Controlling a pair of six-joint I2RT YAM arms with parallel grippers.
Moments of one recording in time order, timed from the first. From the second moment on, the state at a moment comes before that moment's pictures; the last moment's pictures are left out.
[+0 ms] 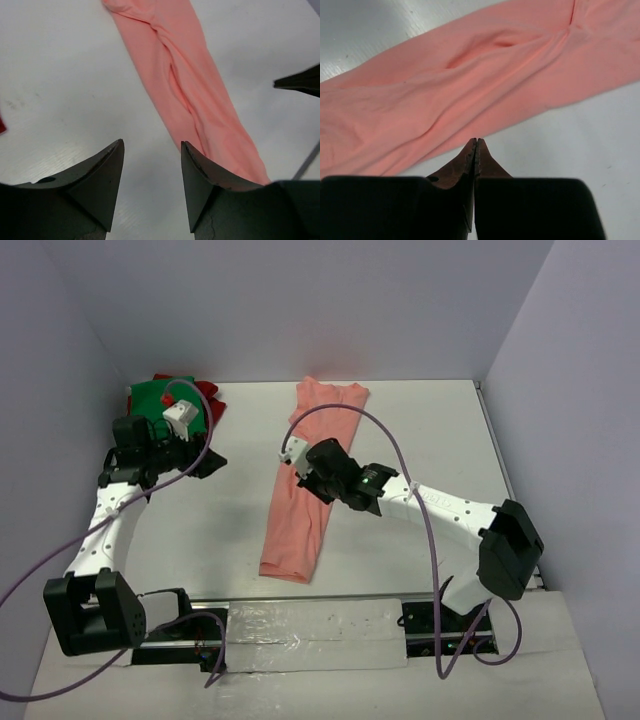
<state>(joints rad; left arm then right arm) 0.08 1.18 0.93 -0.31 0.75 0.12 0.91 1.49 1.16 -0.39 0.18 -0.23</state>
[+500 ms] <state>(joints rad) -0.24 1.52 1.08 -1.02 0.96 0.75 0.65 1.40 1.15 -0.48 0.09 -0.20</state>
